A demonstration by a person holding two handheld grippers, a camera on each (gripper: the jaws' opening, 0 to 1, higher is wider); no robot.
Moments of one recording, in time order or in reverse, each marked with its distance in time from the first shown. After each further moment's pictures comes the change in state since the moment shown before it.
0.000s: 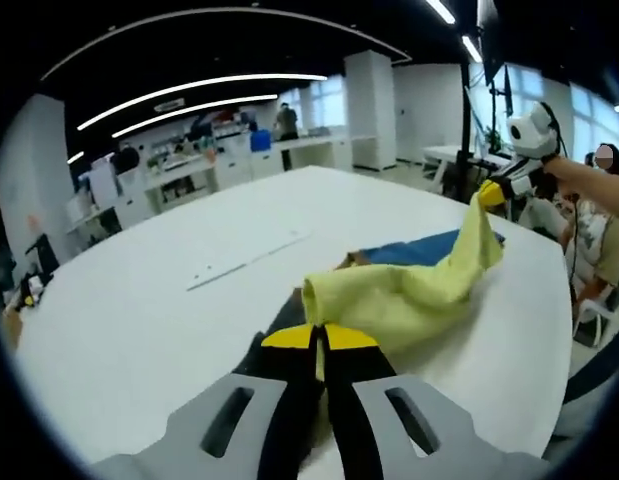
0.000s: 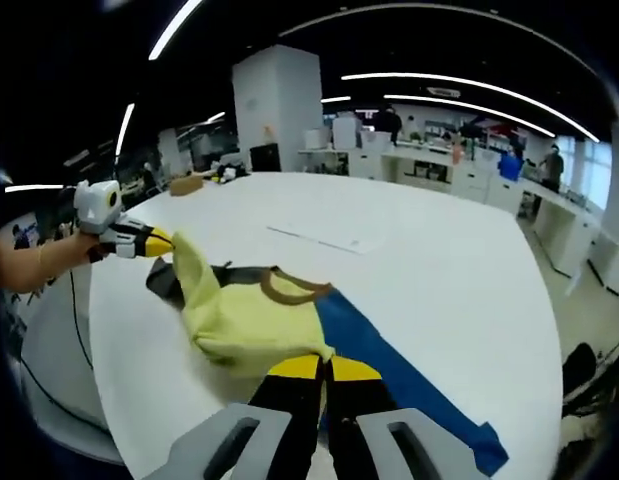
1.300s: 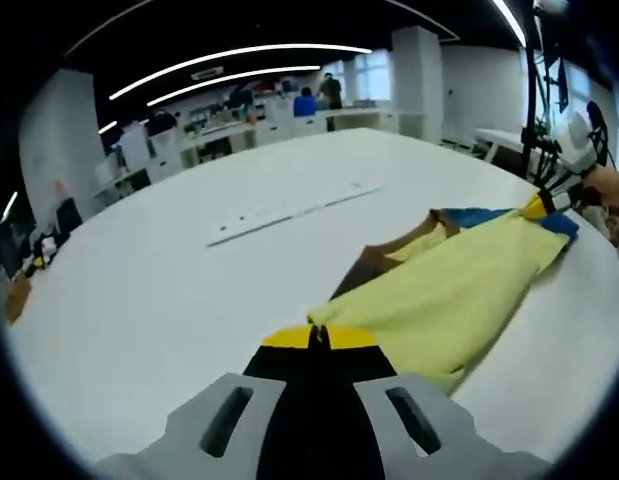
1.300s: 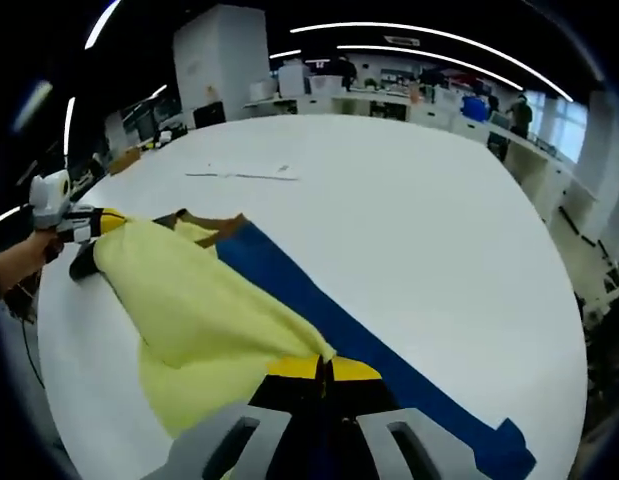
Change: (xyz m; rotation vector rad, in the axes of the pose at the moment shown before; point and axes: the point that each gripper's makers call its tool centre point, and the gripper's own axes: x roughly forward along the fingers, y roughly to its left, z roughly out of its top) left arm 0.073 0.055 -0.055 -0.064 0.110 0.171; right arm 0.087 -0.067 -0.071 0.164 0.209 -0.155
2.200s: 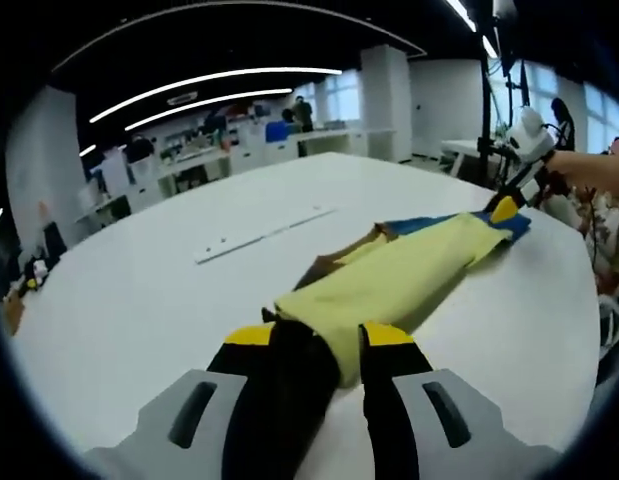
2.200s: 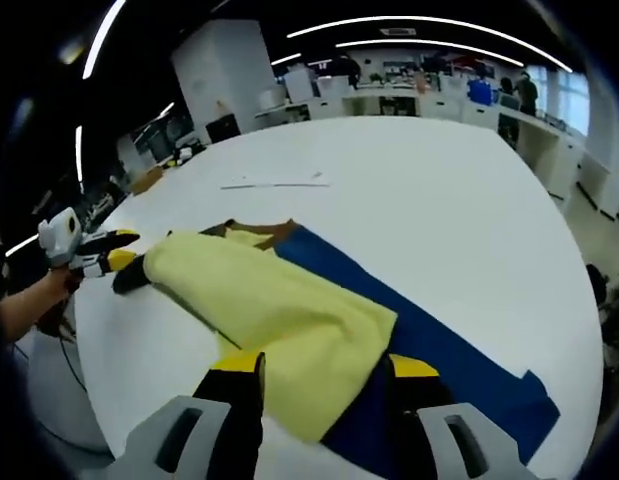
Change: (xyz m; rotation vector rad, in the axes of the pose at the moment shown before) left arm -0.066 -0.030 -0.005 0.045 -0.085 -0.129; right arm -0.053 0.050 -0.013 0.060 0.011 0.140
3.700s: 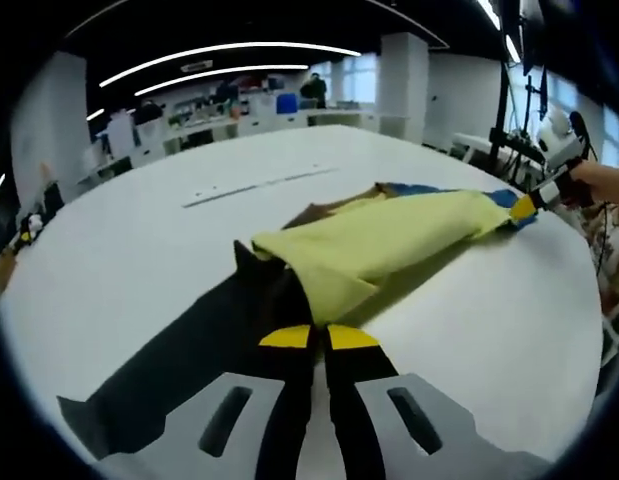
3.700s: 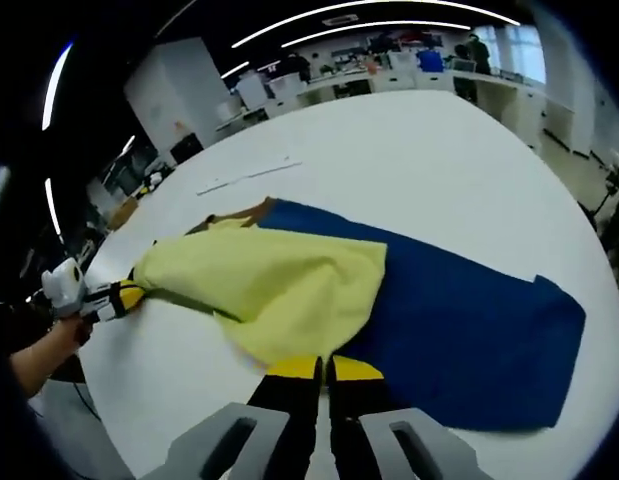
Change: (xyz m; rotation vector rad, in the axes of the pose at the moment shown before) left arm 0.017 -0.013 -0.048 -0.108 0.087 0.011; right arm 0.001 -0.005 -0.031 0.218 -0.009 -0.050
